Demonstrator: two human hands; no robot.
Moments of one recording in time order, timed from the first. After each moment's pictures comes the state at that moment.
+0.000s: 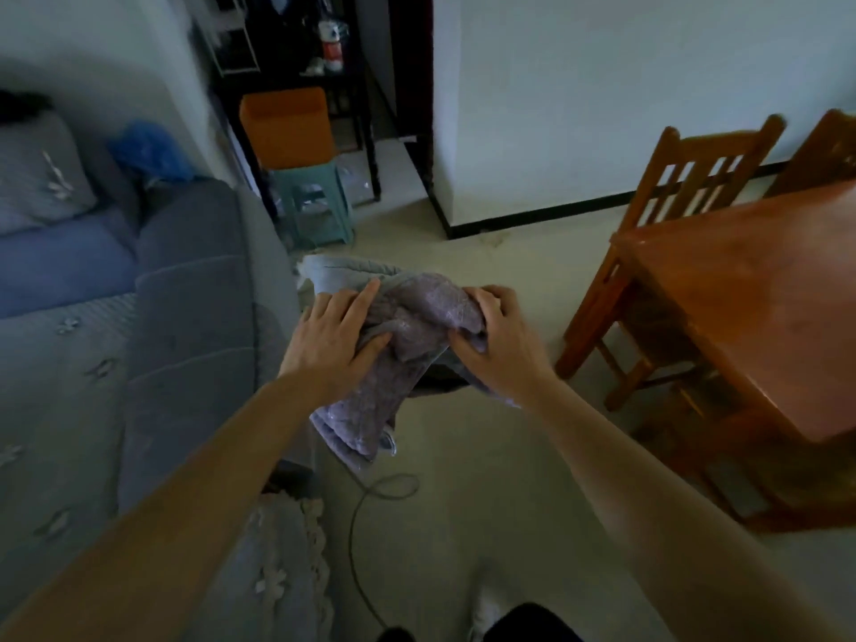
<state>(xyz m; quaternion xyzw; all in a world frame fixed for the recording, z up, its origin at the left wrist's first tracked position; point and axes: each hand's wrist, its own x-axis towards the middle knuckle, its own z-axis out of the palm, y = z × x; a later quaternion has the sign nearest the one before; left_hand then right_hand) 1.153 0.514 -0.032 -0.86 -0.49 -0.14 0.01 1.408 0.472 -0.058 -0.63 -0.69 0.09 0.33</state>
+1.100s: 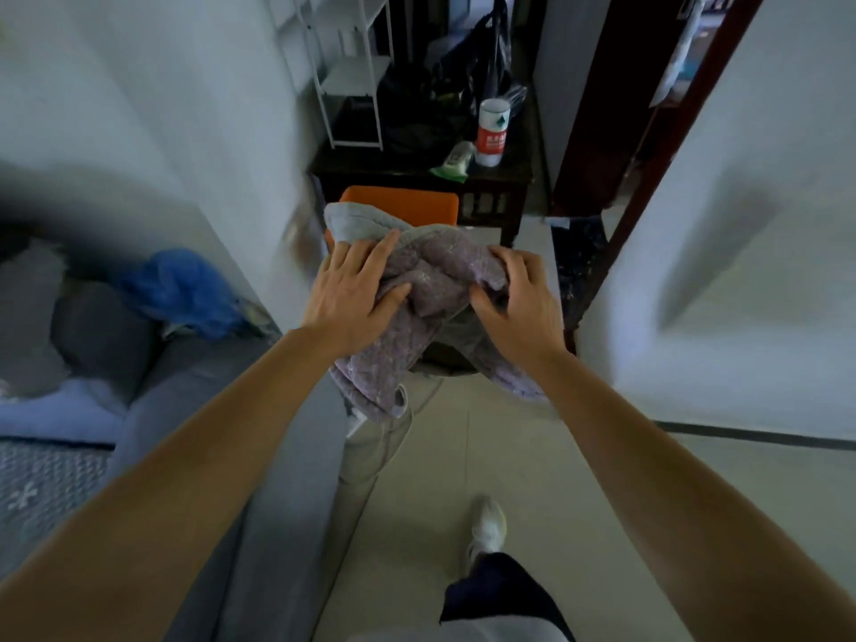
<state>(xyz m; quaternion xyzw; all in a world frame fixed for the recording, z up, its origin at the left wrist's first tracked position) 1.094 1.477 -0.016 -0.76 -0.62 -0.17 0.07 1.336 1.508 -0.048 -0.54 -0.74 0.15 0.37</state>
